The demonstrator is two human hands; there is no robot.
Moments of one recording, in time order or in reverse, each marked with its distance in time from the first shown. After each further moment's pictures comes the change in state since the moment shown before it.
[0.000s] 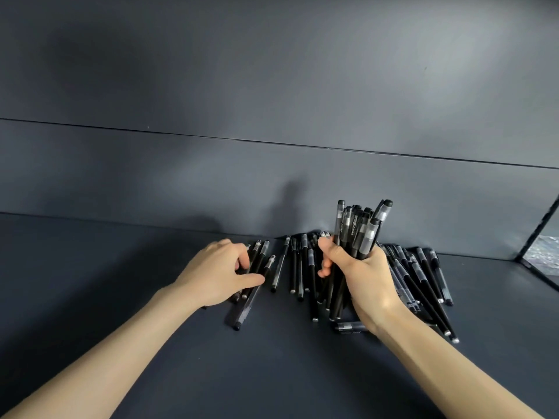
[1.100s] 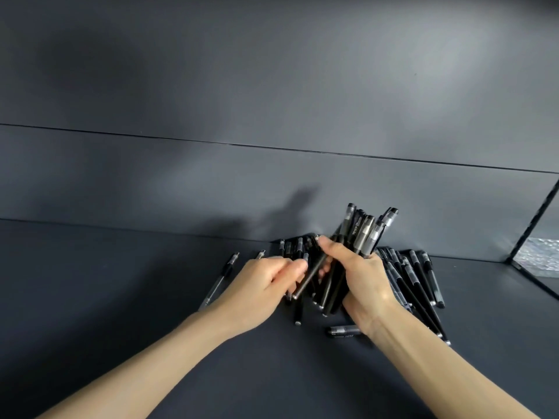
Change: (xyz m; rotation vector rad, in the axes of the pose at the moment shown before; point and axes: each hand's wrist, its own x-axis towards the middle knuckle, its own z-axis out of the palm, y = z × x) left_hand -0.017 0.055 0.019 -0.597 0.031 0.255; right_hand 0.000 -0.012 -0.001 0.202 0.060 0.247
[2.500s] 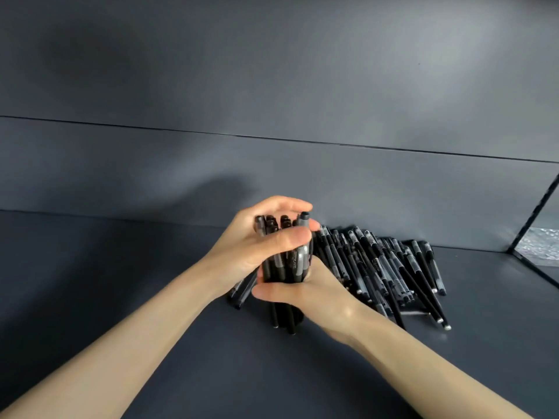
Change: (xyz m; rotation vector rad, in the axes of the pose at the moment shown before) left_hand 0.001 0.032 -0.042 -0.549 -0.055 0.049; right_hand -0.031 0.012 0.034 -0.432 -0.555 -0.074
